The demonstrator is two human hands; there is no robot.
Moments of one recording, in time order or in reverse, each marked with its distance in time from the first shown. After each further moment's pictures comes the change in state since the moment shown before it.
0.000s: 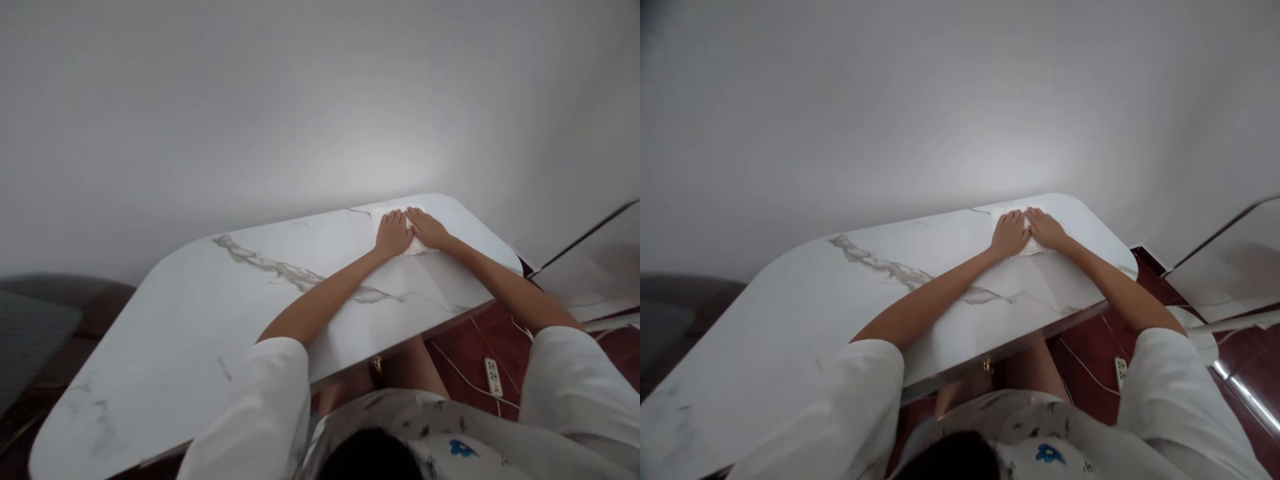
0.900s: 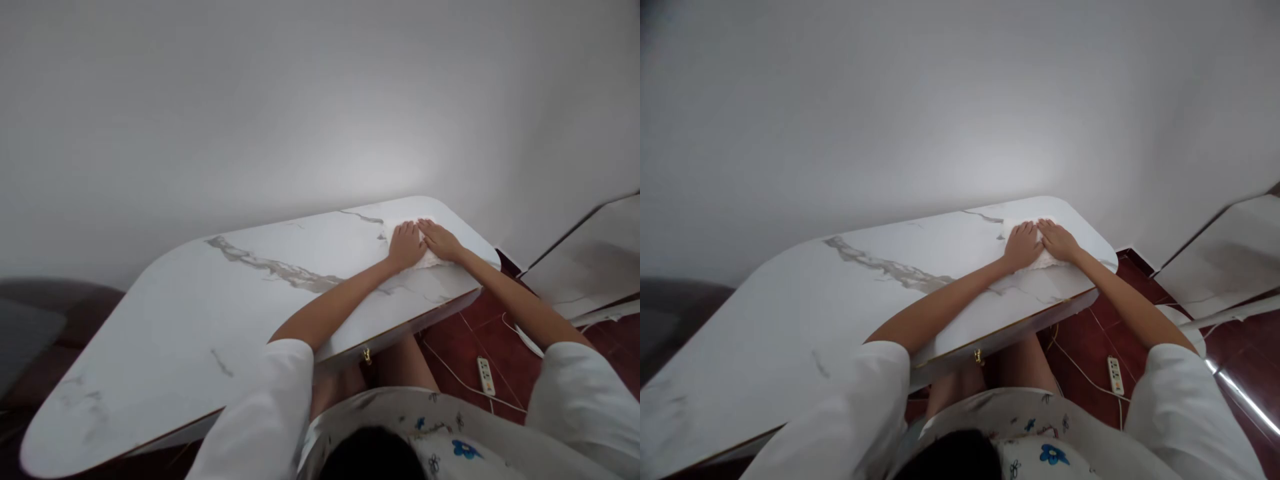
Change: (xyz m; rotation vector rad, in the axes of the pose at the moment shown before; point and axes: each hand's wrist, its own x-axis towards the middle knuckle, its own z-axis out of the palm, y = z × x) left_hand -0.015 0.066 -0.004 -0.089 0.014 0.060; right_hand -0.075 0.007 -0.035 -0.048 -0.026 0.071
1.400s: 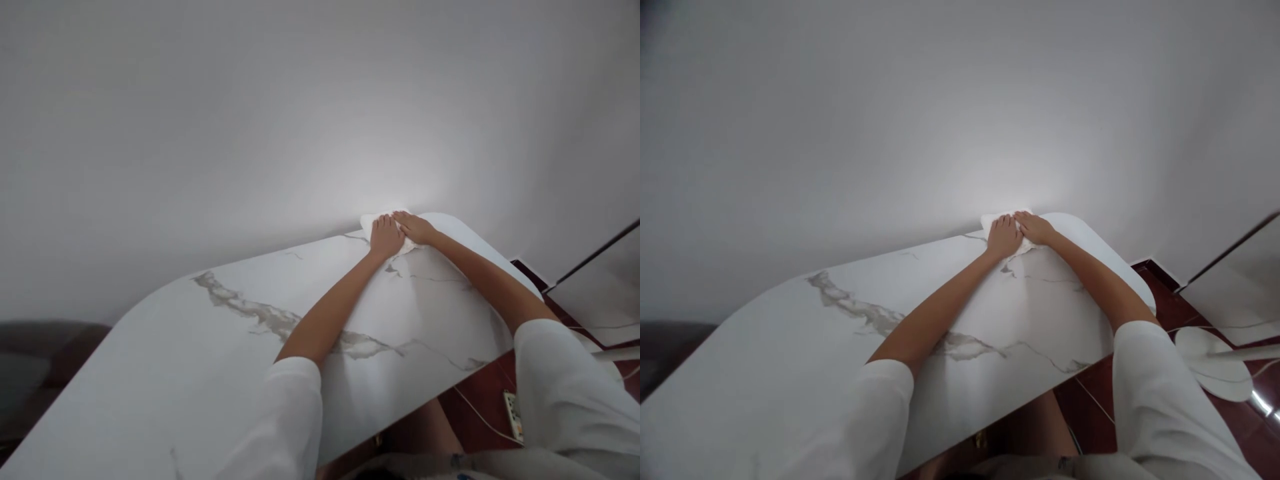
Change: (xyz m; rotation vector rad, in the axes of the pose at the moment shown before) left_hand 0.079 -0.117 0.027 0.109 0.002 -0.183; right_hand 0.173 0.024 0.049 0.091 0.002 -0.163
